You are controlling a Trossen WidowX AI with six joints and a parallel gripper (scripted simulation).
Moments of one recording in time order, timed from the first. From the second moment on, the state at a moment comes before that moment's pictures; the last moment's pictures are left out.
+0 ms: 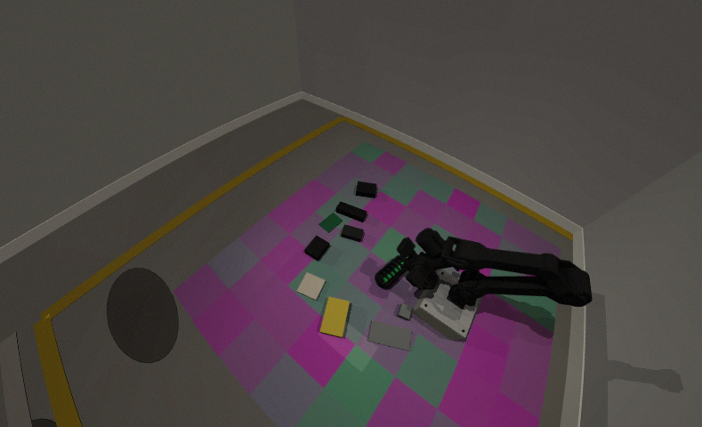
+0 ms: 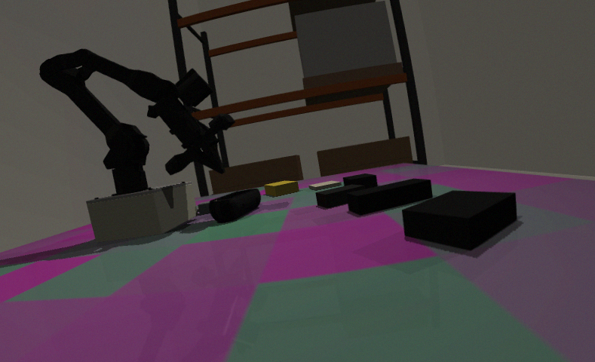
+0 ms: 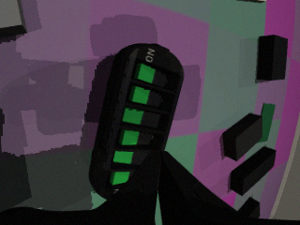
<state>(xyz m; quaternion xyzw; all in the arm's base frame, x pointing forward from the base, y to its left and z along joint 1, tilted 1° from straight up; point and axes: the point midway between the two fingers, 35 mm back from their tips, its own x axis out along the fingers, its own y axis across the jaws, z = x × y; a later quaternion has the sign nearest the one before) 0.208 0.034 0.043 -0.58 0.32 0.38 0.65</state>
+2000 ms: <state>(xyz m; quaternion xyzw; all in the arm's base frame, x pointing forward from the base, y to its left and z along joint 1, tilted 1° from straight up) 0.256 0.099 0.024 -0.49 0.58 0.40 0.51</state>
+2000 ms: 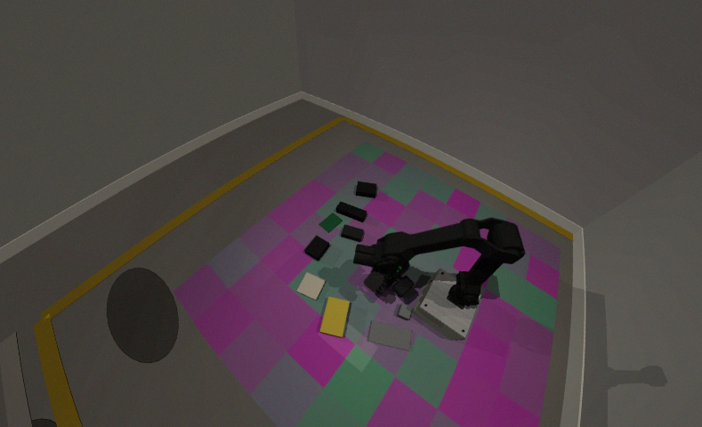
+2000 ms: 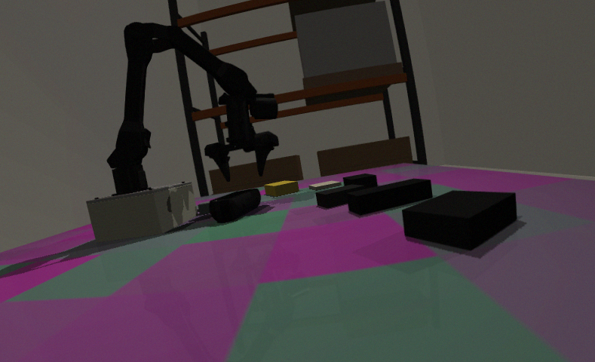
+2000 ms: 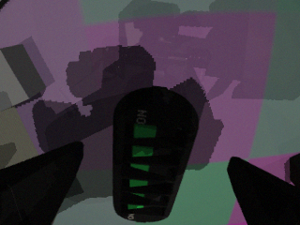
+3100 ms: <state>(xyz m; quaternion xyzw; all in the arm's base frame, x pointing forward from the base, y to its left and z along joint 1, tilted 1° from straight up) 0.256 0.098 -0.021 -0.49 0.58 0.40 0.51</state>
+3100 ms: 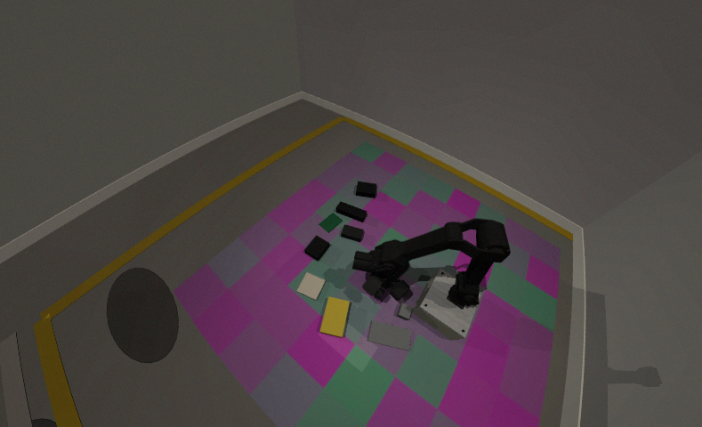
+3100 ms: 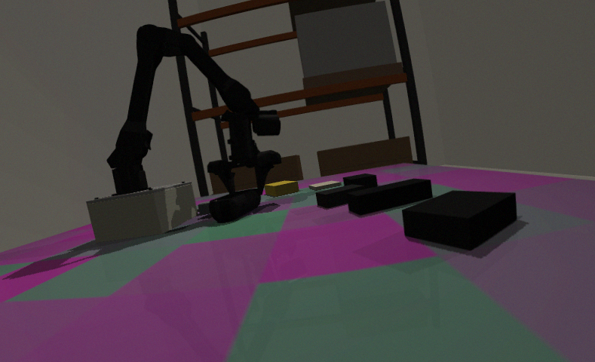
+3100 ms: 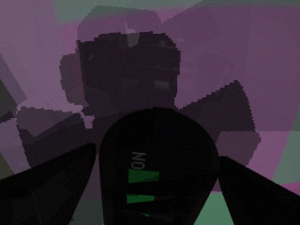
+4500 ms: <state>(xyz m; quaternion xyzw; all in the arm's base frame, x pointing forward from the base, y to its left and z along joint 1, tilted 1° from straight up) 0.254 0.090 -0.005 -0.48 0.57 0.41 0.52</state>
